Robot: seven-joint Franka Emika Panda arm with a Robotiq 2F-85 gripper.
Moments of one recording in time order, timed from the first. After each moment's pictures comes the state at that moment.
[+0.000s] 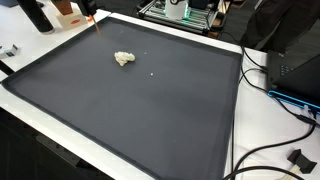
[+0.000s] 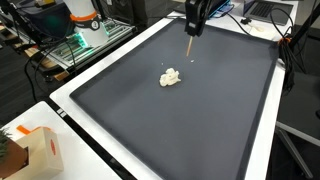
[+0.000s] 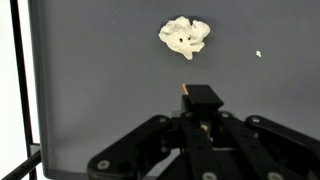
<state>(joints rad) -0.02 0.36 -0.04 -1.56 -0.05 1.80 -0.09</state>
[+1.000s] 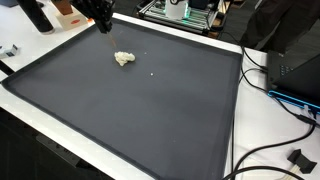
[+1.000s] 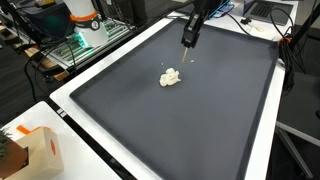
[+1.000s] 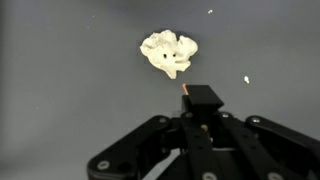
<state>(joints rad) -0.03 0.41 -0.01 -1.62 0.01 1.81 -0.21</state>
